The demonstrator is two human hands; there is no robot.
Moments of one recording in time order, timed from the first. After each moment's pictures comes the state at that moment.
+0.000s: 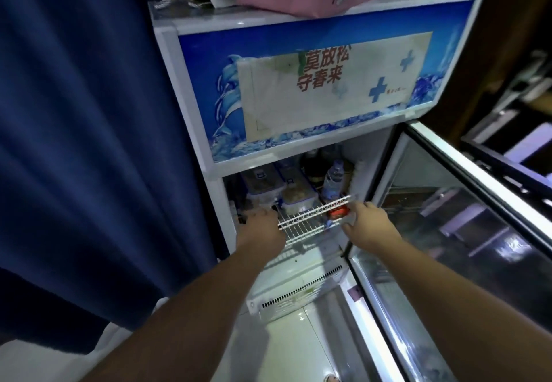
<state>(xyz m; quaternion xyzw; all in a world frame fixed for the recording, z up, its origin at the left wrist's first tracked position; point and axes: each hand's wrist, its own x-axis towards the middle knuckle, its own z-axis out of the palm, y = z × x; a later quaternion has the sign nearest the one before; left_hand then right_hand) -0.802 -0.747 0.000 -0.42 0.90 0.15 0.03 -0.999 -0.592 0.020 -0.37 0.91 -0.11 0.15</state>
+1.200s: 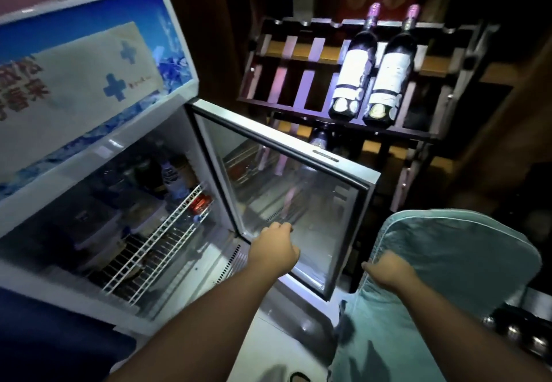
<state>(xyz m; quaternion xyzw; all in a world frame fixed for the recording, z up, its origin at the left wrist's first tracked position) -0.946 -0.433 -0.025 -0.09 0.98 0.15 0.13 -0.979 -0.175 -0.061 0.12 0.93 -0.22 0.26</state>
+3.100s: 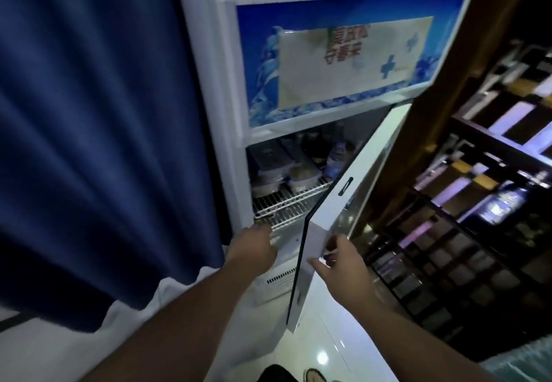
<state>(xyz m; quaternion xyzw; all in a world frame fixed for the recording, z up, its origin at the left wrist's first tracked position) -0.670 -0.718 -0.035 -0.39 0.90 0.18 0.04 -0.796 -0.533 -0.042 -0.32 0.85 -0.38 0.17</state>
